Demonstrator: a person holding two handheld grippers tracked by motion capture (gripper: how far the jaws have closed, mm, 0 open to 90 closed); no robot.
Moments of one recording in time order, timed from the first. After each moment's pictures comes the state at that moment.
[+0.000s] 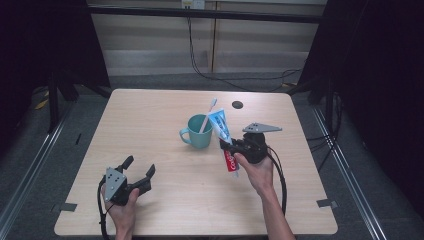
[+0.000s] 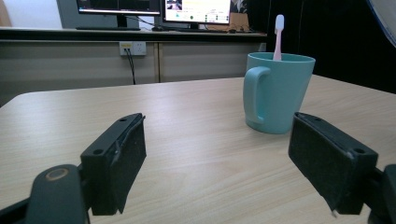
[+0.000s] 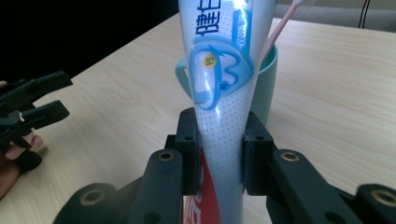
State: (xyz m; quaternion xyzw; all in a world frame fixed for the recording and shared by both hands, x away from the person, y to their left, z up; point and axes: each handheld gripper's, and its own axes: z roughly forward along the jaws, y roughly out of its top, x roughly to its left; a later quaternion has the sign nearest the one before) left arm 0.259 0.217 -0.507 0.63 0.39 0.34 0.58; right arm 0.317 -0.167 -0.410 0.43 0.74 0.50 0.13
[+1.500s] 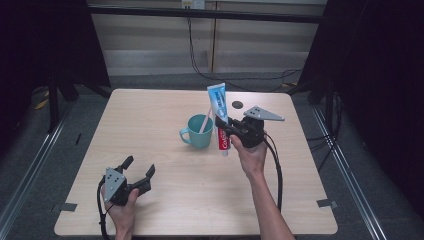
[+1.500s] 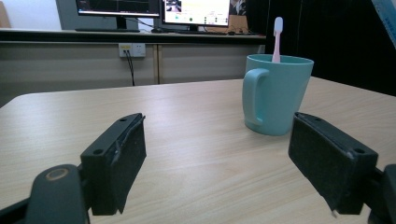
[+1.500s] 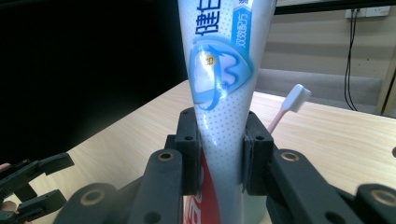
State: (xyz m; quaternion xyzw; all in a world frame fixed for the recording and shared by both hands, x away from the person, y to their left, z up) left arm 0.259 0.218 -0.508 0.63 0.39 0.34 0.58; right arm 0.340 -0.155 -0.381 0.41 0.68 0.59 0.18
